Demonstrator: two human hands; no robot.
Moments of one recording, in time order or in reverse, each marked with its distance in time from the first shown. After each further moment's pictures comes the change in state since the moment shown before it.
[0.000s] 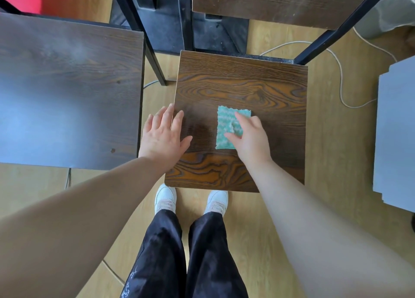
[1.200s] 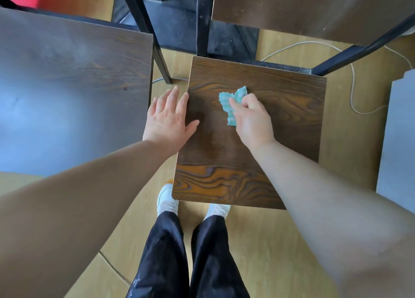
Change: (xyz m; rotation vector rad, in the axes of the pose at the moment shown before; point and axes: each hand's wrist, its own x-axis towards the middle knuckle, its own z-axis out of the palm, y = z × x) left_hand 0.065 -0.024 -0.016 -0.050 -0.007 -0.016; right_hand 0.078 -0.043 0.007 -0.034 0.066 -0.043
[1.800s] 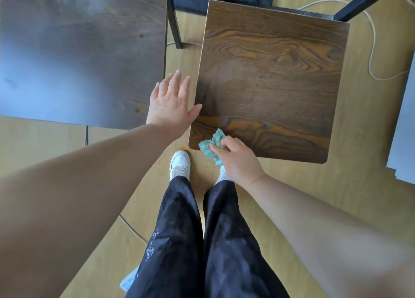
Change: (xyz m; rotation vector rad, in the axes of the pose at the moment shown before) left_hand -0.089 -0.019 0.022 0.014 -0.026 -0.005; right_hand -0.201 0.021 0.066 -0.094 -0.376 -0.348
